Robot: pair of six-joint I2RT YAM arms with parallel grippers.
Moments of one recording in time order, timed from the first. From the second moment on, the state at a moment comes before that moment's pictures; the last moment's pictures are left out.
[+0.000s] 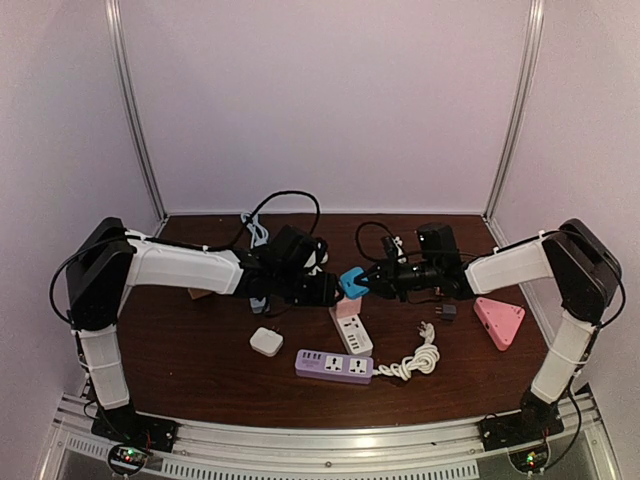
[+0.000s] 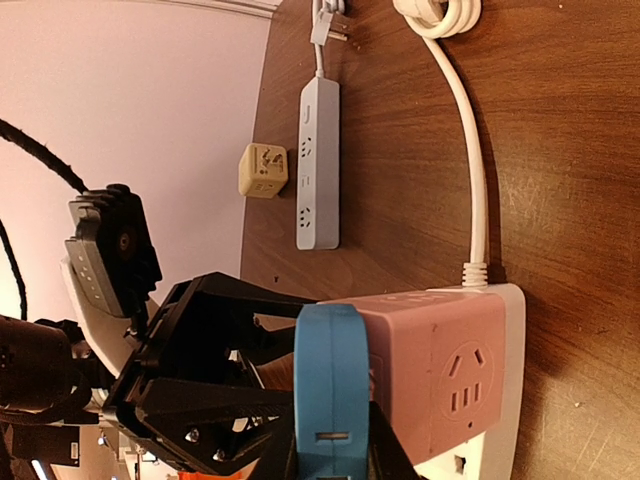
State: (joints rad) left arm -0.91 1.92 1.26 -0.10 0.02 -0.63; right arm 0.54 1.77 0.89 0.40 -0.70 1.01
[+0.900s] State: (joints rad) left arm -0.91 1.93 1.28 -0.10 0.01 -0.63; right arm 0.54 1.74 0.92 0.29 -0.67 0.99
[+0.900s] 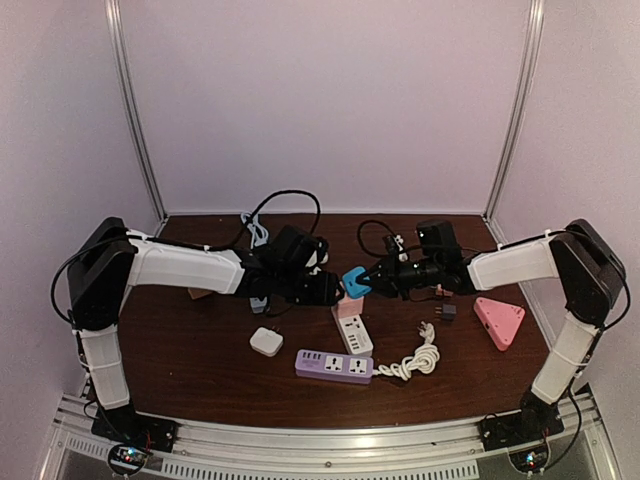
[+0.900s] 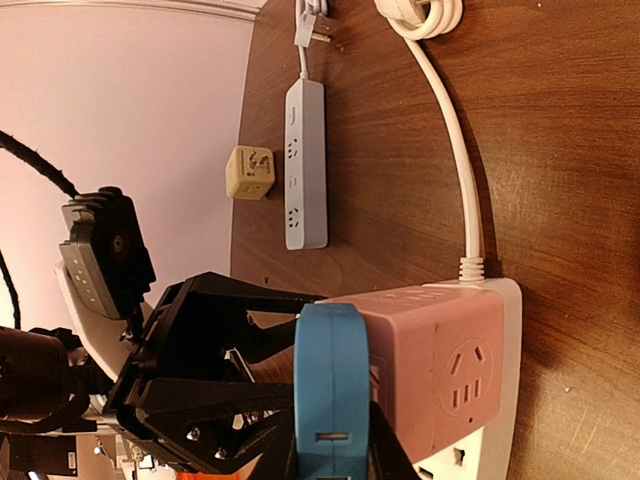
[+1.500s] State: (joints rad) left arm -0.91 1.93 1.28 -0.11 -0.01 -0.64; right arm 0.54 1.64 0.93 0.26 -0.68 0.97
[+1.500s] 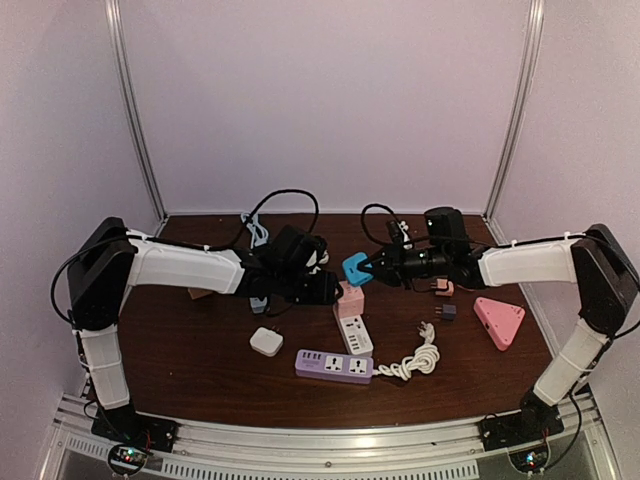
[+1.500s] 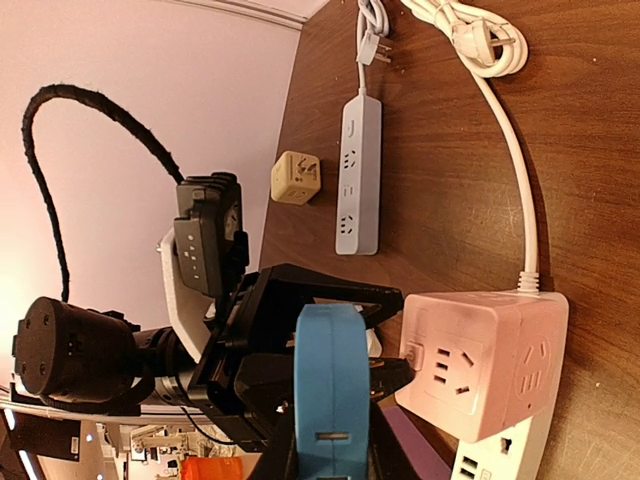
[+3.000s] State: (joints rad) left arm -0.86 1.59 1.11 -0.28 -0.03 -0.59; right arm 0.44 1.96 1.37 -0.48 0.16 0.52
